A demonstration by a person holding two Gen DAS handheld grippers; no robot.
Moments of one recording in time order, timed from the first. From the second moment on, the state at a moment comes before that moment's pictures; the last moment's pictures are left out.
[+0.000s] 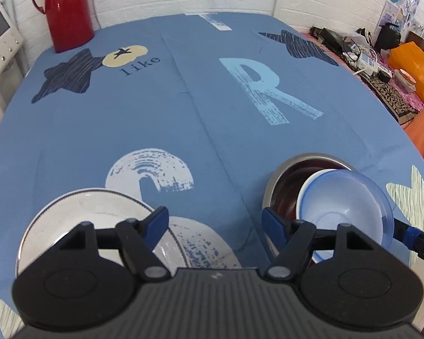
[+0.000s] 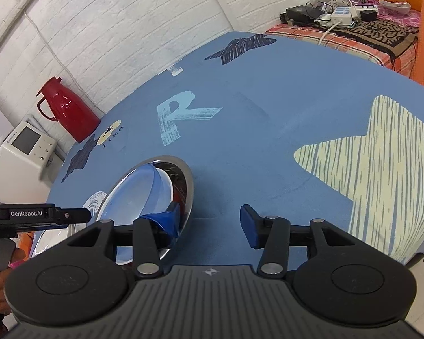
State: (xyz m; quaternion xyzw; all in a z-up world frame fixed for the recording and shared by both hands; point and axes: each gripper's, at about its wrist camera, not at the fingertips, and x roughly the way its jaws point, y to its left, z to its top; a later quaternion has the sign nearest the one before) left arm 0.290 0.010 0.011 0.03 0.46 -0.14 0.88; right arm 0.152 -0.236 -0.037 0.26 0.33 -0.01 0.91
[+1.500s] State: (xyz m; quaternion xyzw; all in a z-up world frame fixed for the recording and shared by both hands) left arm 0.303 0.006 -0.011 -0.03 0.49 -0.19 0.85; right arm 0.200 -0.230 -0.044 0.11 0.42 0.02 0.90
